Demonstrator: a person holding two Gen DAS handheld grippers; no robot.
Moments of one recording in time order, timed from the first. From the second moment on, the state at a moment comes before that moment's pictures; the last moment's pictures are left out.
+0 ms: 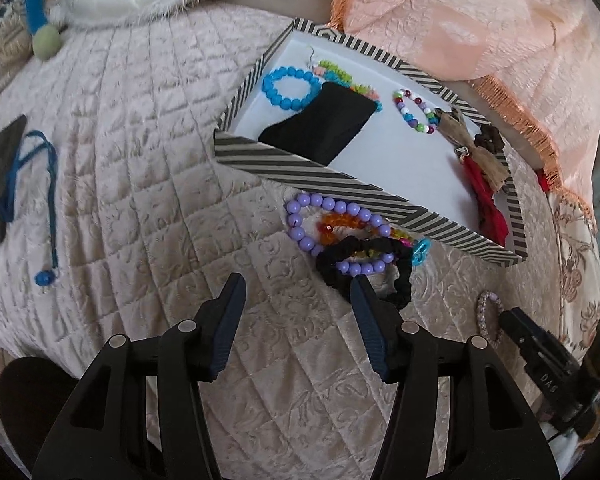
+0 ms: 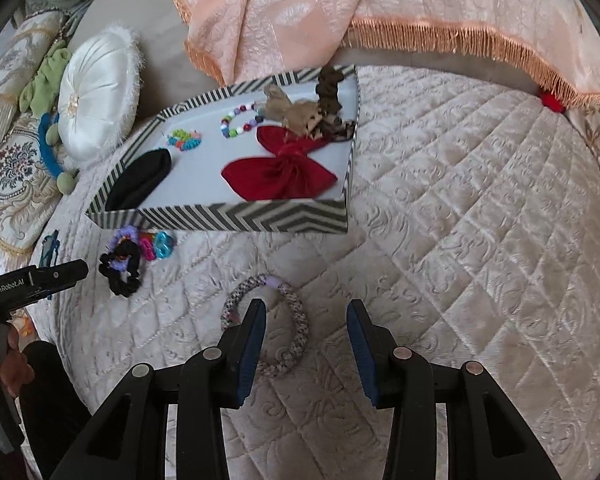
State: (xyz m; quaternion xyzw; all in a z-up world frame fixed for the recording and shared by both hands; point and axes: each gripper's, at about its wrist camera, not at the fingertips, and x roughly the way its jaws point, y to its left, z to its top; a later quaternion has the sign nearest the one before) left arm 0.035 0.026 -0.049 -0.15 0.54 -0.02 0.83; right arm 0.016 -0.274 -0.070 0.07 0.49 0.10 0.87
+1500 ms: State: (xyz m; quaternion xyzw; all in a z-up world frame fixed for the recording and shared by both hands) left arm 0.027 0.015 0.008 -0.18 0.50 -0.08 0.84; right arm -0.007 -0.246 -0.012 0.03 0.41 0.16 0.90
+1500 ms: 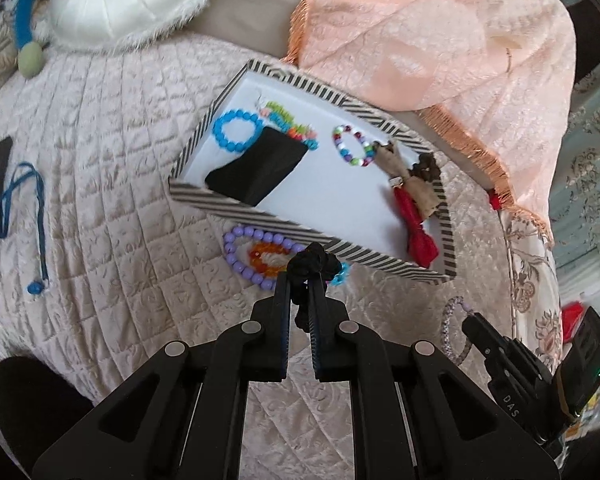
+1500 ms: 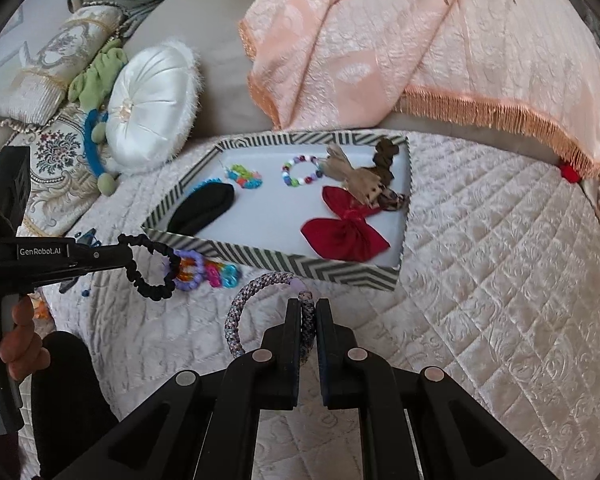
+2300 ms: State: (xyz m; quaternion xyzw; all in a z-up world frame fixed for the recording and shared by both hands) left arm 0.050 -0.019 0.038 -0.11 0.47 -0.09 0.87; right arm 0.021 -0.232 0.014 0.01 0.39 0.17 0.90
